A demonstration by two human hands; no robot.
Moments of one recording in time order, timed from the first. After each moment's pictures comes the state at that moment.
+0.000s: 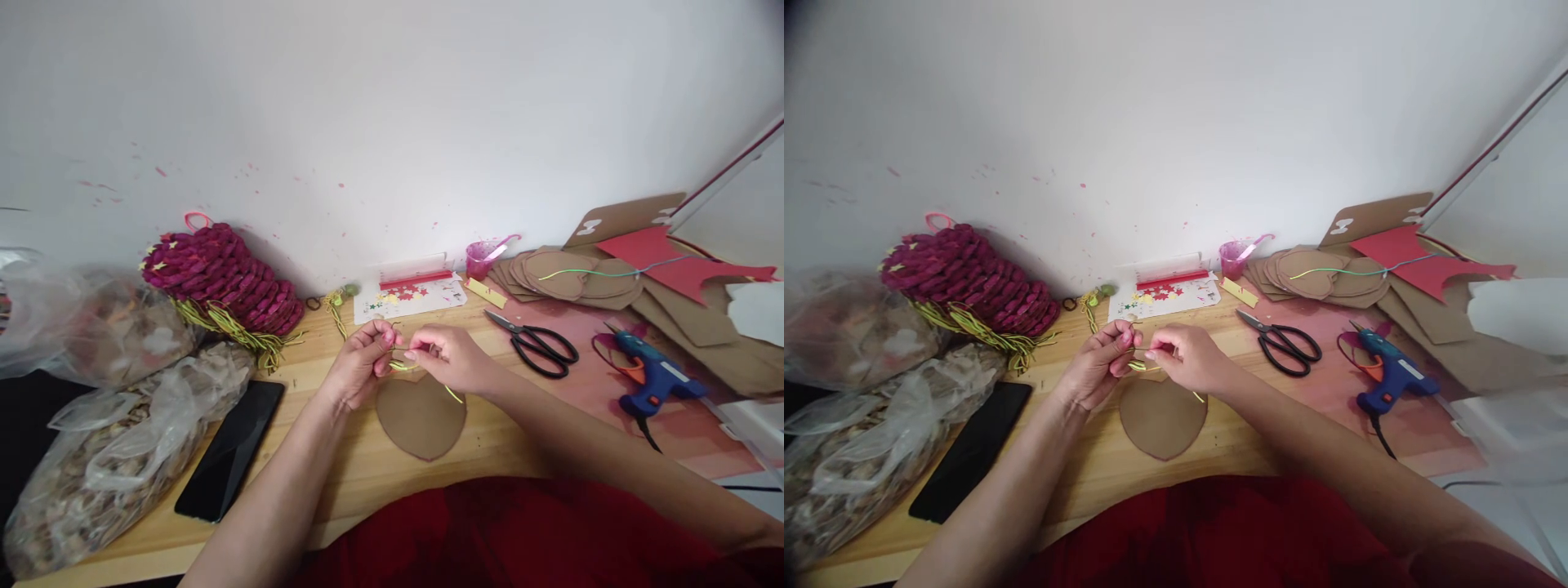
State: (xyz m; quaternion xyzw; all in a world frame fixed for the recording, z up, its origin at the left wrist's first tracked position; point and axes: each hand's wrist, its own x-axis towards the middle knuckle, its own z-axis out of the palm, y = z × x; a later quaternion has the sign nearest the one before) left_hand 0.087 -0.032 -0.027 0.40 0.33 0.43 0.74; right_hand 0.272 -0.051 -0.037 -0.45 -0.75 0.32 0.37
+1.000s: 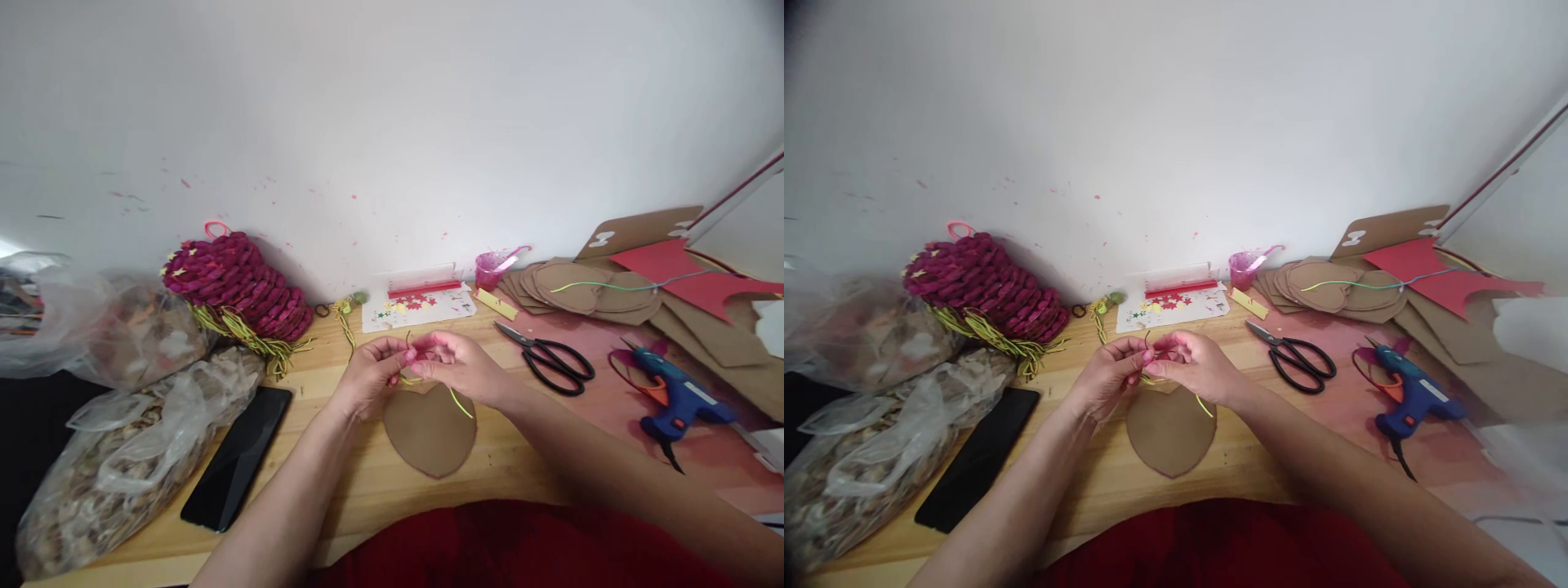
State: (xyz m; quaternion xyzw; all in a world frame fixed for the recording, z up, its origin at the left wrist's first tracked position) left_hand 0.089 -0.033 -0.028 0.43 0.42 0.41 0.69; right_hand 0.267 -0.051 -0.035 -0.44 -0.56 0.56 0.42
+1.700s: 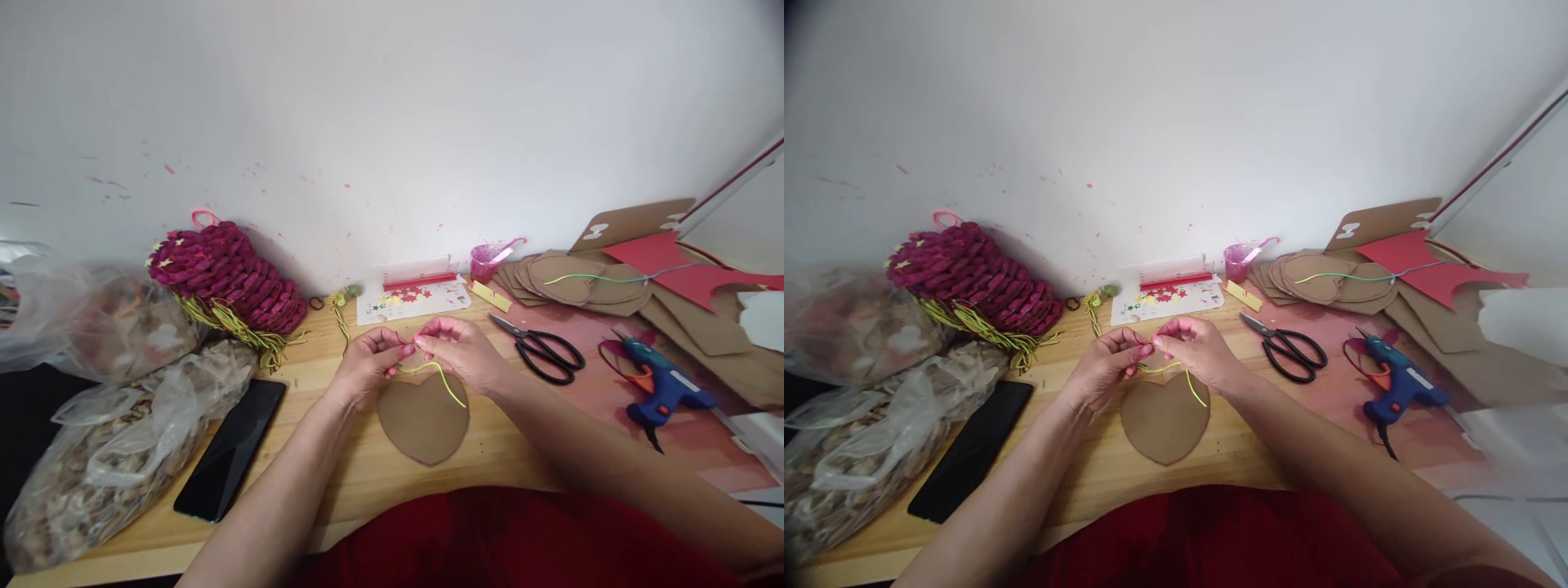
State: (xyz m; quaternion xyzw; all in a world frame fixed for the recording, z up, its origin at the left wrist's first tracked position) left_hand 0.090 -0.031 -0.033 0.43 0.41 0.42 0.69; right_hand 0.270 -0.051 -0.029 -0.45 -0.51 0.56 0.47
